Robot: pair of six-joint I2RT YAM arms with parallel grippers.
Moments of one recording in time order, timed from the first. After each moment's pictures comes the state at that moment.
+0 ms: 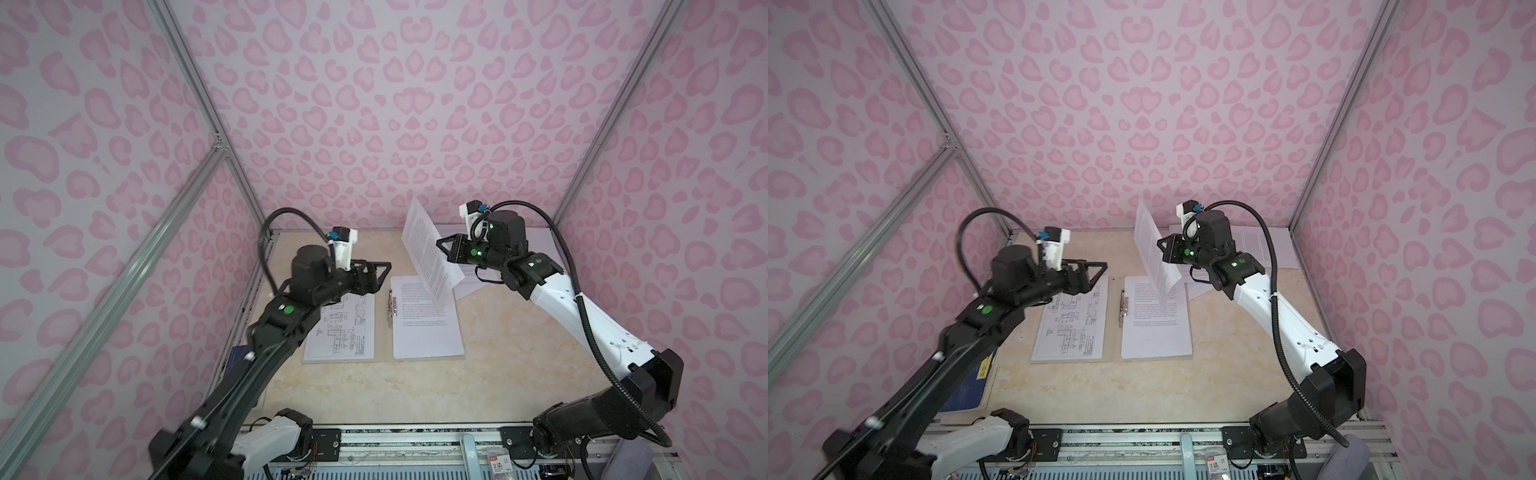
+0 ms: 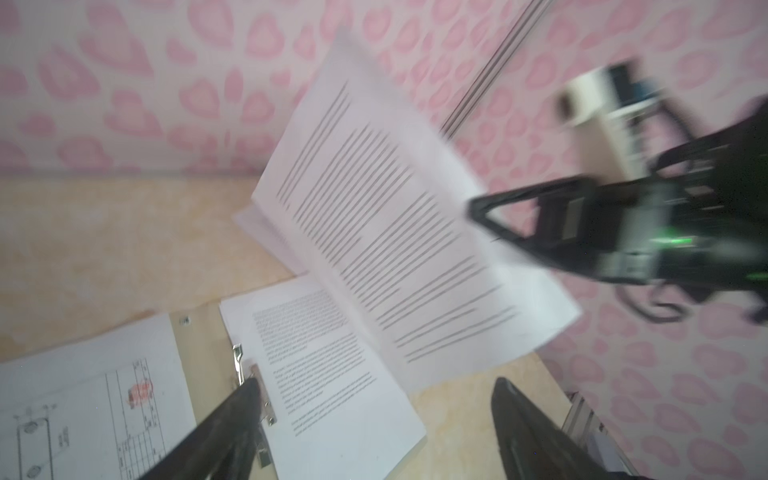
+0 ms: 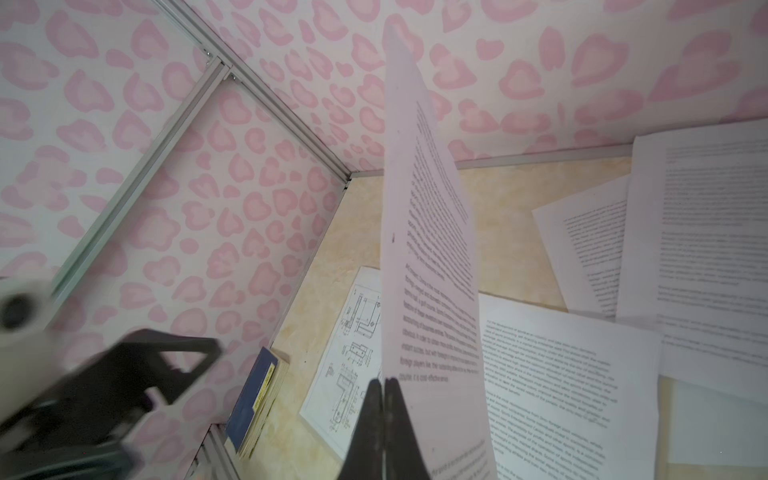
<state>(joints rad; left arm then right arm) -0.40 0.96 1.06 -0.29 0.38 -0.39 0.47 1.45 1.37 -0.34 -0.34 0.56</state>
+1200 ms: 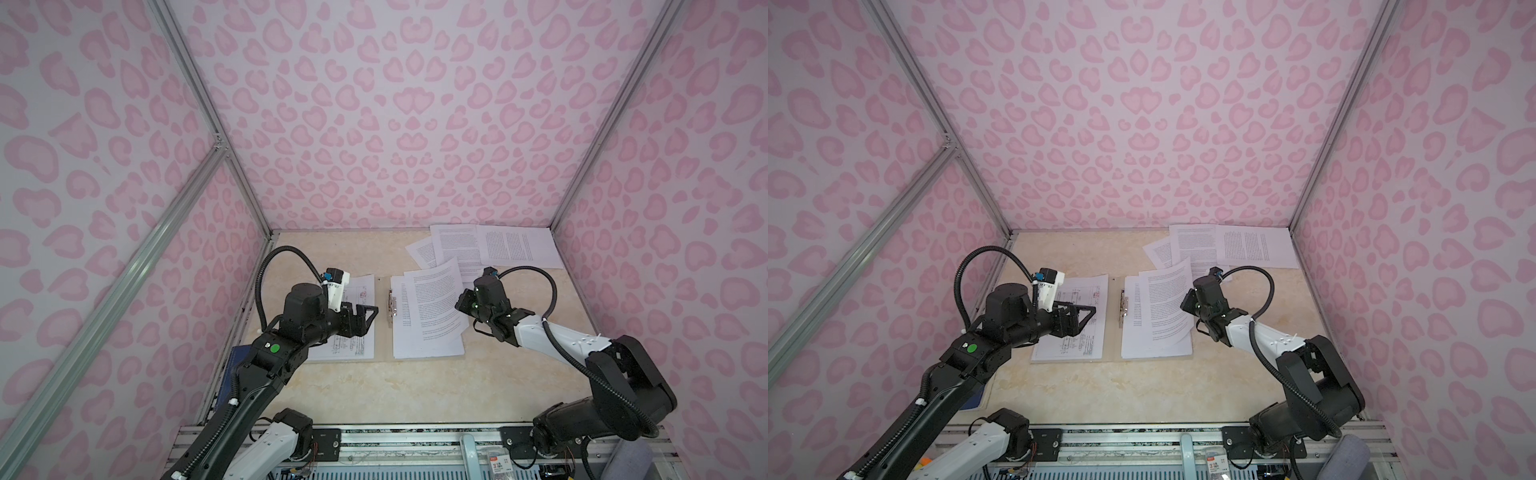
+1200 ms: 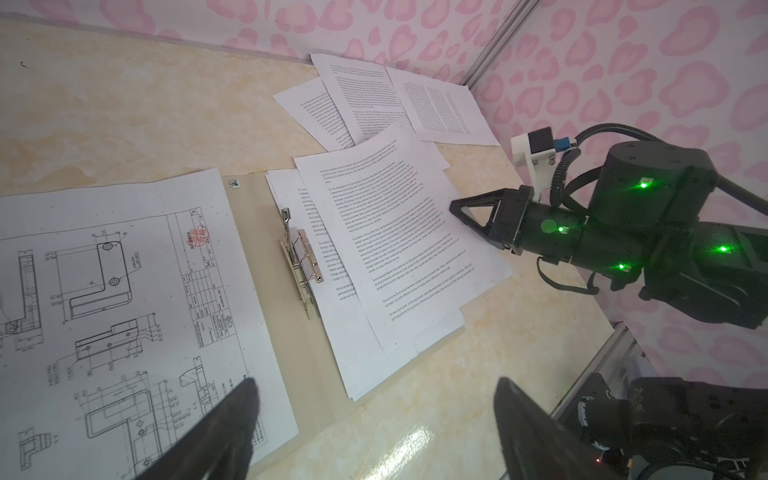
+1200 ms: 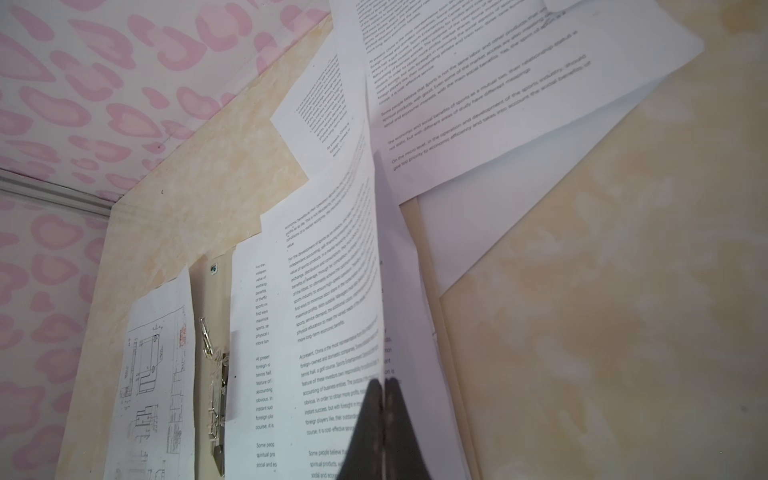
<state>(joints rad) -0.40 0.86 0.85 -0.54 0.33 -0.34 0.47 1.48 0.74 0.04 0.08 0.81</state>
